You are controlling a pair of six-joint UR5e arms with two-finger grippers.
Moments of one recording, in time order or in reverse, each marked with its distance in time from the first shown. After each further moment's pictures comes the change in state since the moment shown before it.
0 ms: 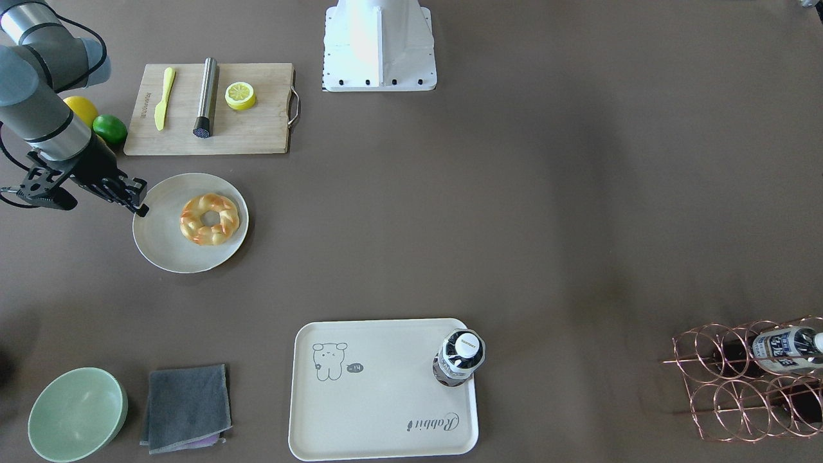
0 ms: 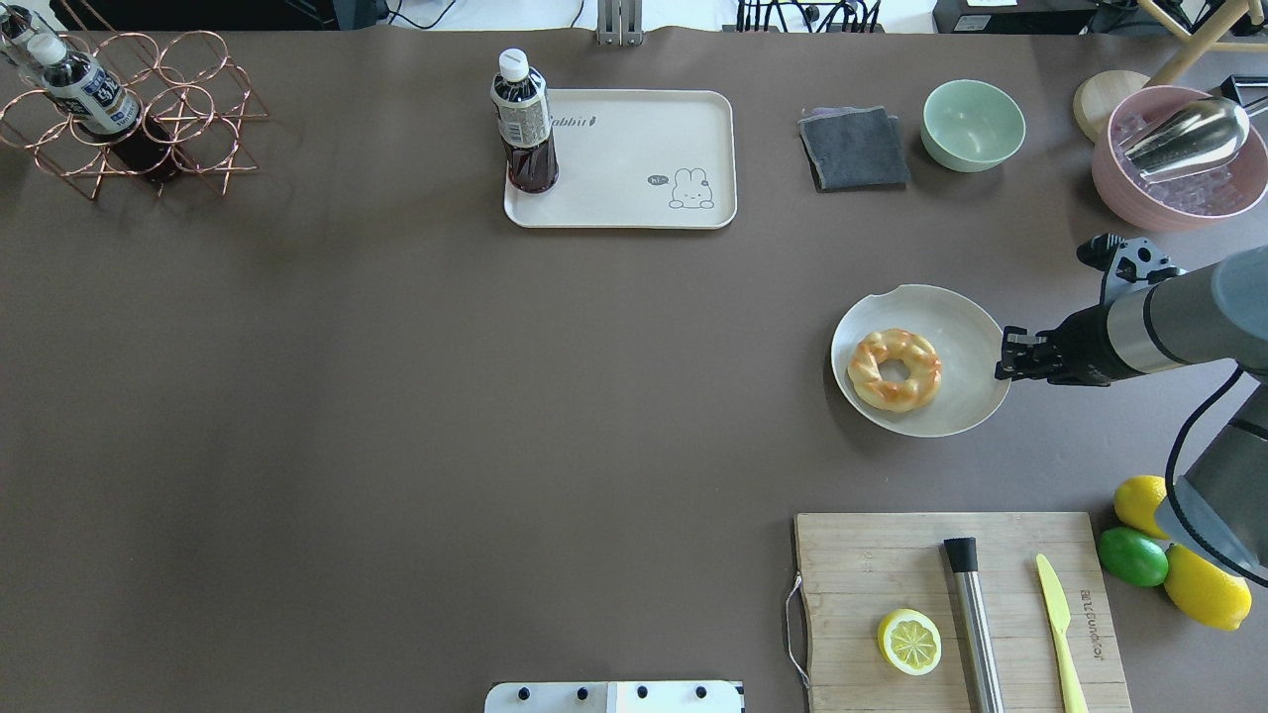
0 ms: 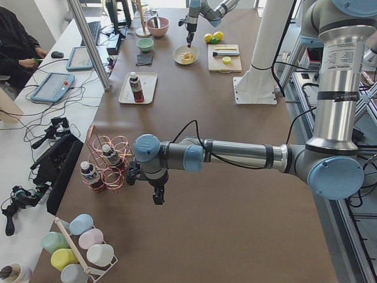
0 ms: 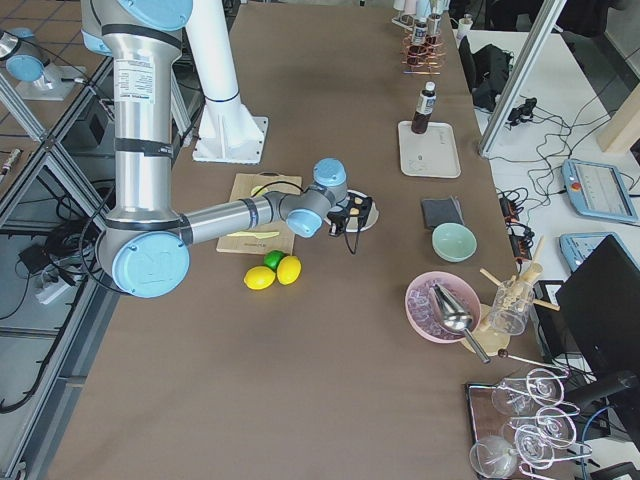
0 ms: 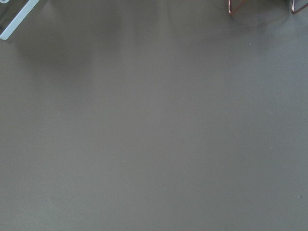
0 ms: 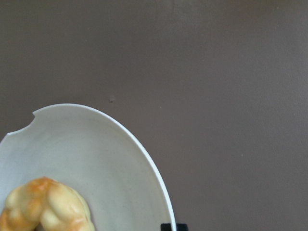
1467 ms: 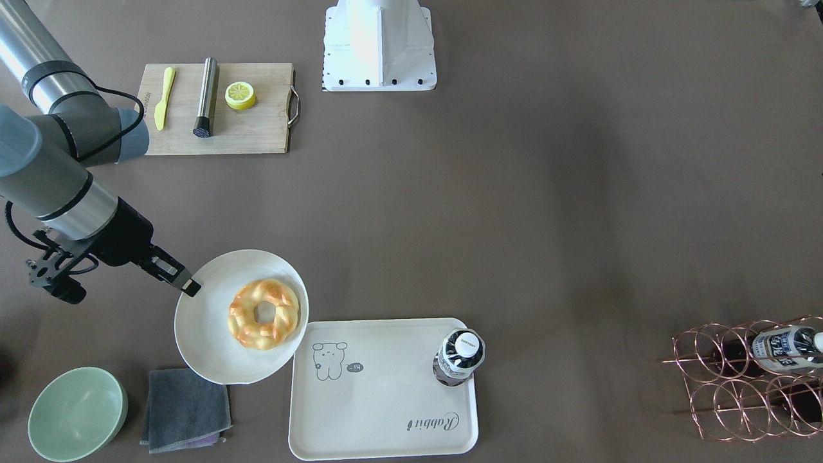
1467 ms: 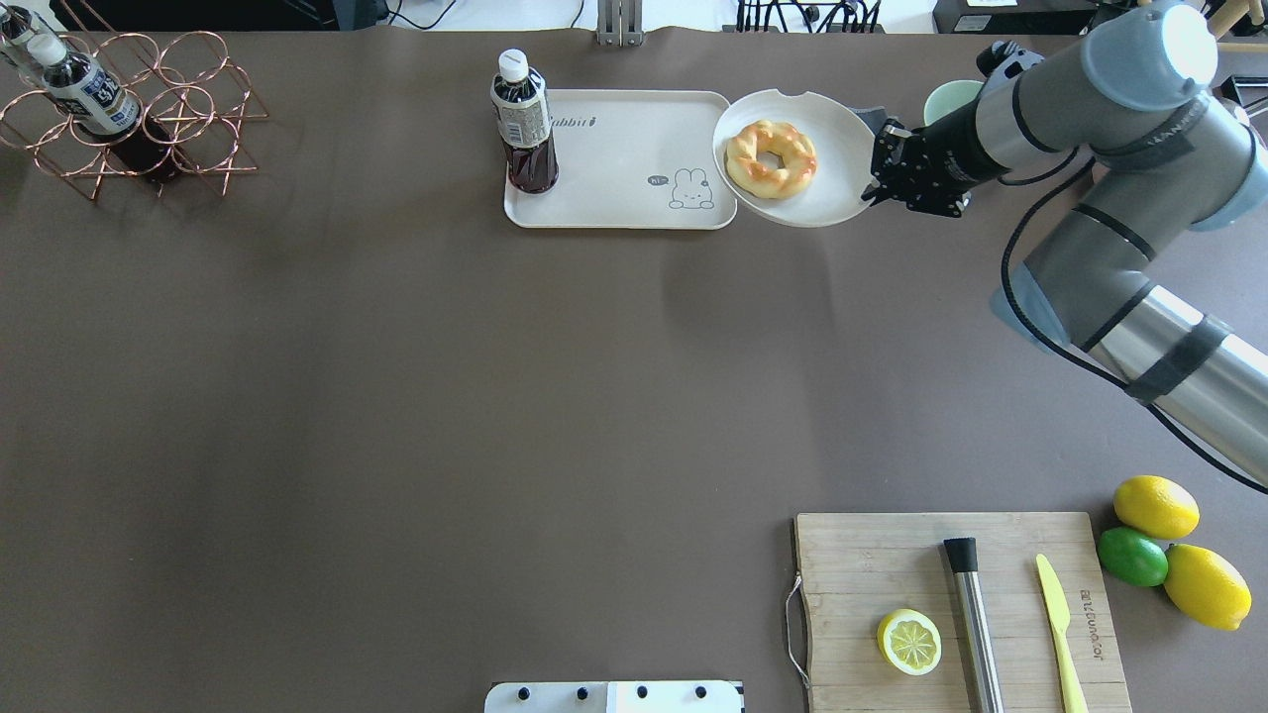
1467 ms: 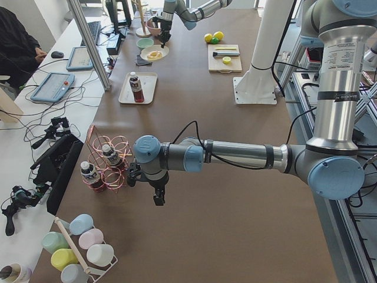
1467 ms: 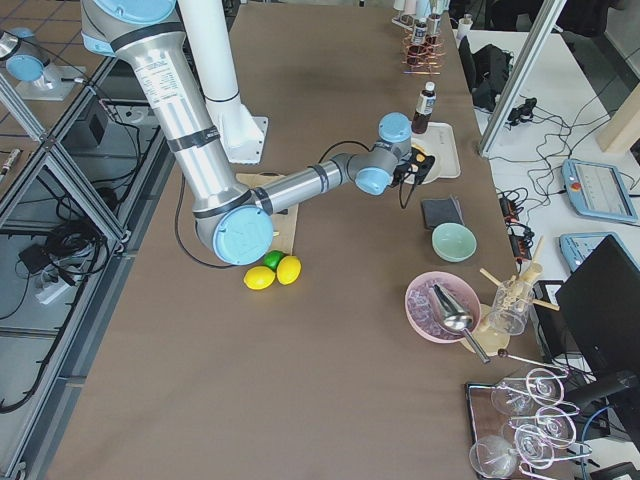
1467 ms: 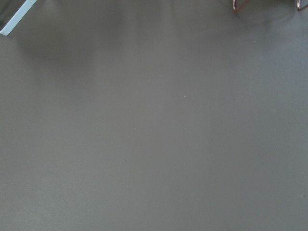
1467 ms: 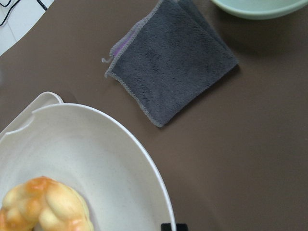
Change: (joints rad) left arm 0.000 0.001 0.004 0.003 0.000 -0.001; right arm 0.149 0.473 -0.285 -0.008 0.118 0.315
